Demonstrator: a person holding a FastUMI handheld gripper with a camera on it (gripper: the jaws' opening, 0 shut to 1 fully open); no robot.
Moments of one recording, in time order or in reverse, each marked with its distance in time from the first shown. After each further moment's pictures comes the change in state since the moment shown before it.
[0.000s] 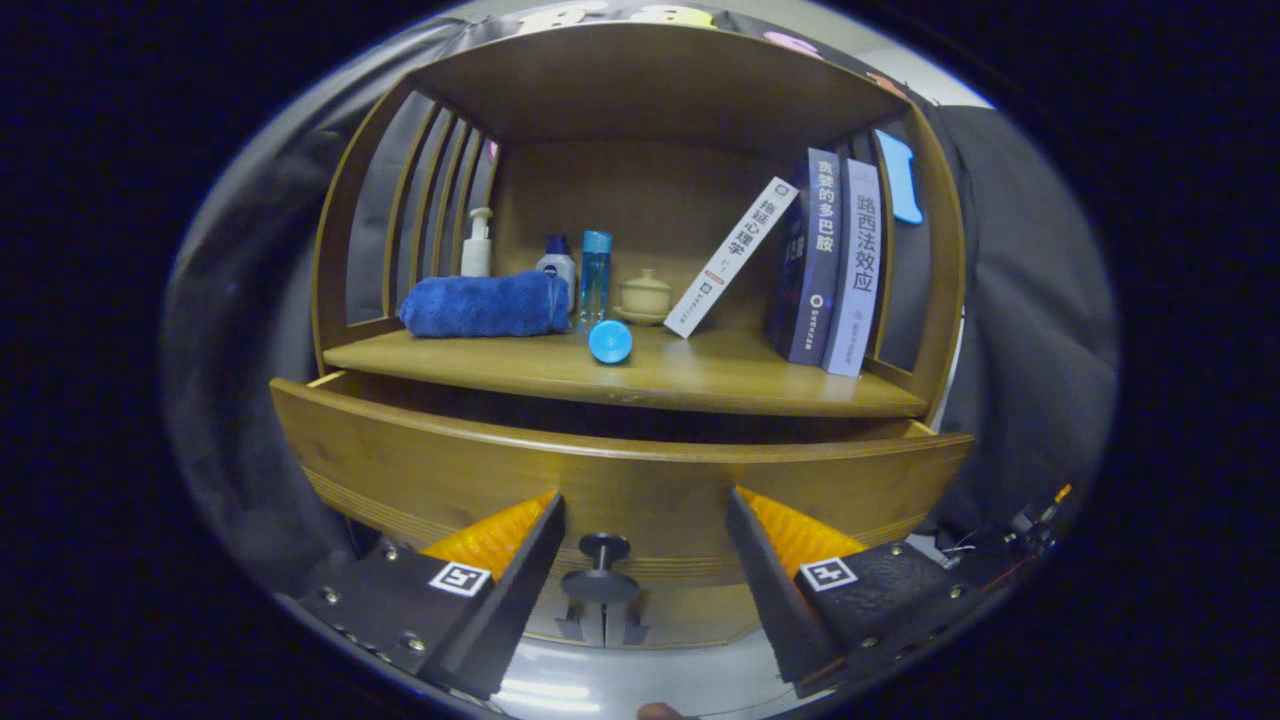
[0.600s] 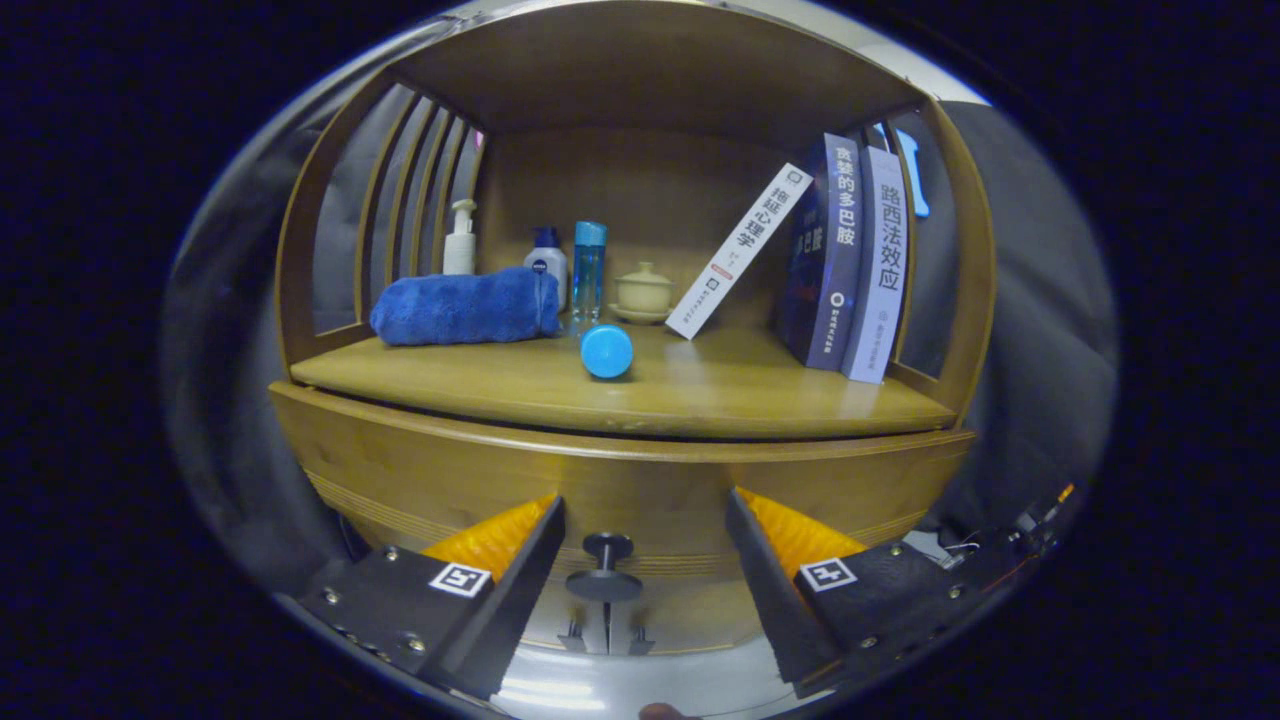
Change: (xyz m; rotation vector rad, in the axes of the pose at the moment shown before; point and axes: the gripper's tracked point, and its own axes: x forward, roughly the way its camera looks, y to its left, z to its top) arm 0.044 0.007 0.011 0.024 0.040 -0.016
